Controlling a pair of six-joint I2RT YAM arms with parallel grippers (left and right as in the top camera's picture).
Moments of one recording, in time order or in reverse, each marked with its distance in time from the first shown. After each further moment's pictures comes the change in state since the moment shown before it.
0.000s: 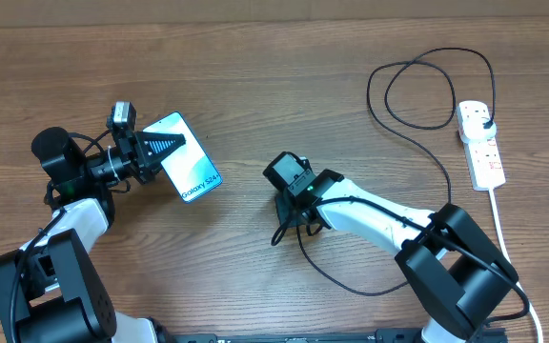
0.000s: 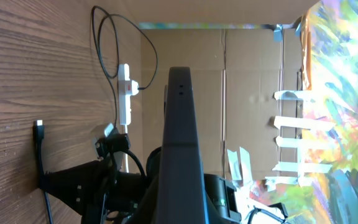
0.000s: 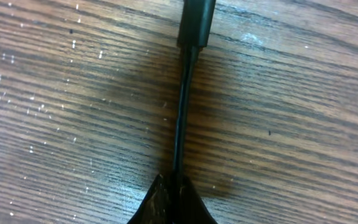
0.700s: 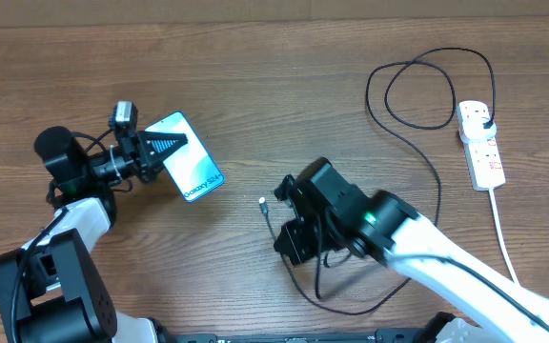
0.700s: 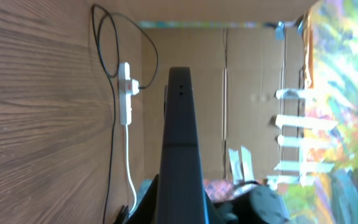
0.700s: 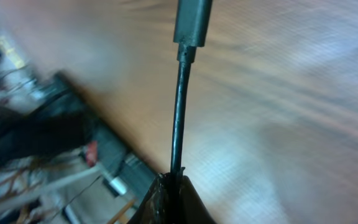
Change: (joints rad) left arm -0.031 0.000 0.000 0.005 -0.014 0.000; right arm 0.042 -0.514 -0.052 -0.232 -0.516 -0.116
